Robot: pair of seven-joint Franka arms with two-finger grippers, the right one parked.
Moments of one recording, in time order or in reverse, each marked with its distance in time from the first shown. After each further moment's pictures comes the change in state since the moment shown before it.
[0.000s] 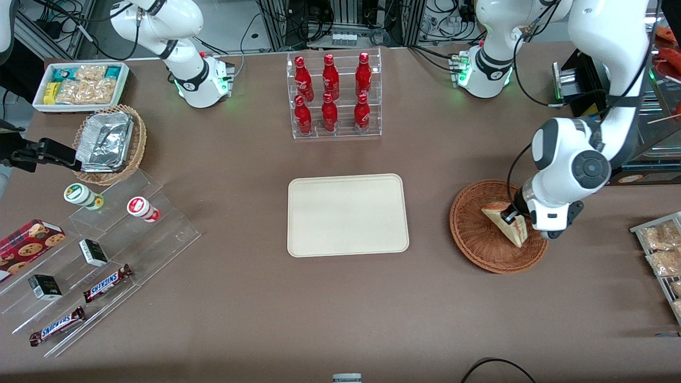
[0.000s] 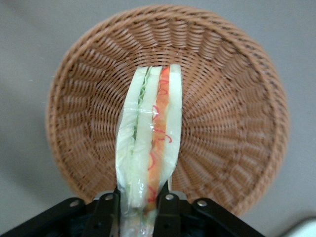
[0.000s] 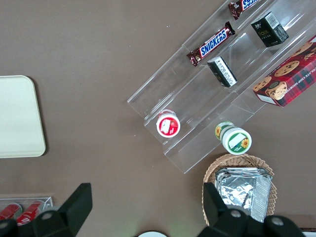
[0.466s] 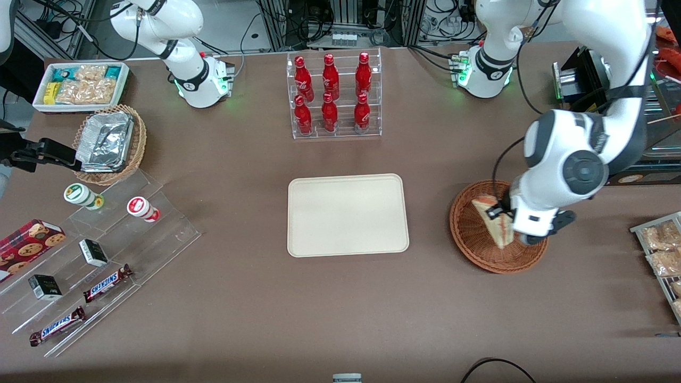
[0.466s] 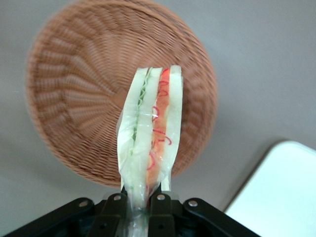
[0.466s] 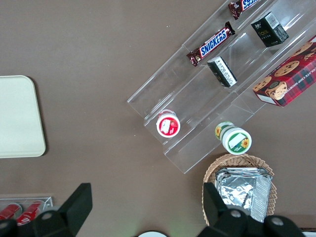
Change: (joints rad) arm -0.146 0.049 -0.012 0.179 0.000 -0.171 0.145
